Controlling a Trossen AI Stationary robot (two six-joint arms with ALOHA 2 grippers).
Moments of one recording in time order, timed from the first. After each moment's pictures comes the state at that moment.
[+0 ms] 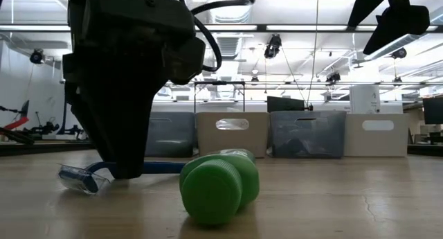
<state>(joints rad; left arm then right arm) -0.46 1.99 1.39 -0.69 -0.04 -1.12 0.47 1.13 1.00 -0.97 0.45 1.25</state>
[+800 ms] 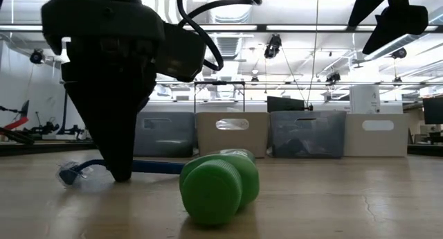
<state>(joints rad) -0.46 1.99 1.38 -0.71 -0.07 -0.90 0.47 1.13 1.00 -0.97 0.45 1.23</state>
